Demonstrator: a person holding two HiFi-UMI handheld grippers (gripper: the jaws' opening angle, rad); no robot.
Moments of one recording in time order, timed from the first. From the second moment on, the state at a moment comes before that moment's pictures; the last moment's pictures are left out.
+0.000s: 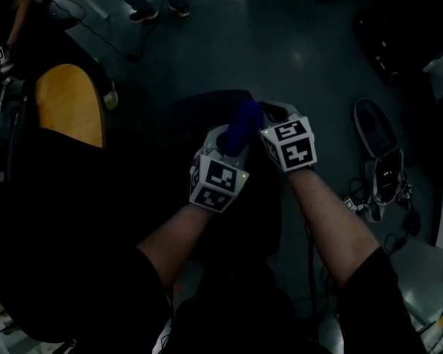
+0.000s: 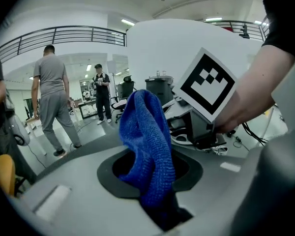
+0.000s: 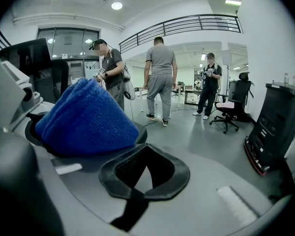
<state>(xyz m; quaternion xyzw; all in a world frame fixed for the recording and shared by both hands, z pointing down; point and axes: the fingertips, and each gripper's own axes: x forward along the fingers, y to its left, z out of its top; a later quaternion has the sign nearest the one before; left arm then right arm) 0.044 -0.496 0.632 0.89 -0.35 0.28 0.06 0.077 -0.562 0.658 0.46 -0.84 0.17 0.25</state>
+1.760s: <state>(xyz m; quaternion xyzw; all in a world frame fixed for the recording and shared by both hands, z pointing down) -0.053 -0.598 0.621 0.84 -0.41 0.36 -0.01 0.068 -0.561 0.647 0.44 -0.85 0.14 0.23</state>
